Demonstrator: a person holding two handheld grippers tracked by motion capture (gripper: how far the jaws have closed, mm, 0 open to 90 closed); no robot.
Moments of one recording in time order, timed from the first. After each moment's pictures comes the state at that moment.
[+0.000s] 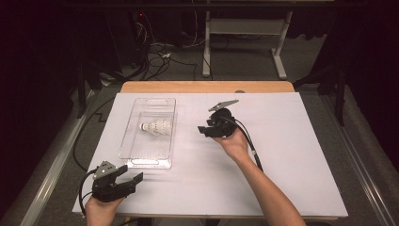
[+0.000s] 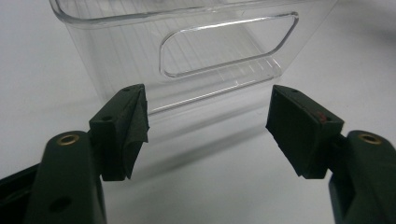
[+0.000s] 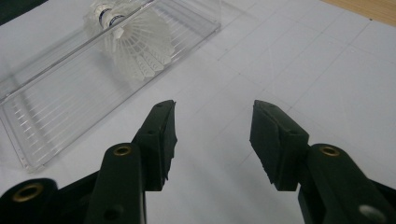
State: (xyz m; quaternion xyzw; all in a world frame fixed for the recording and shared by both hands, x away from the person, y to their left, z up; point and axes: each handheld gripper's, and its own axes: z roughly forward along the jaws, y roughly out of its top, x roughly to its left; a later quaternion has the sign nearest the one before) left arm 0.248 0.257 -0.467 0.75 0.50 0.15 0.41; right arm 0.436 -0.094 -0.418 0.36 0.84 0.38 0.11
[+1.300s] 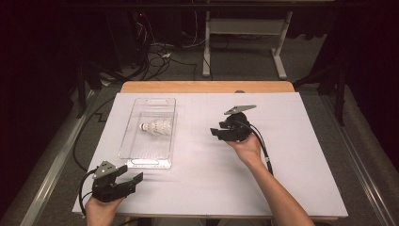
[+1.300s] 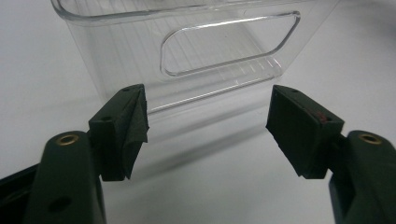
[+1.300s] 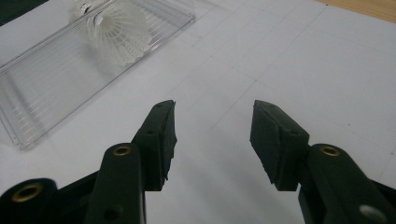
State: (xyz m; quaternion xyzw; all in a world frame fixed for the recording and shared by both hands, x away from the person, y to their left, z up) left arm 0.248 0.258 -0.468 0.75 0.51 0.15 0.41; right arm 0.422 -0.135 -0.421 0.38 0.83 0.39 0.12
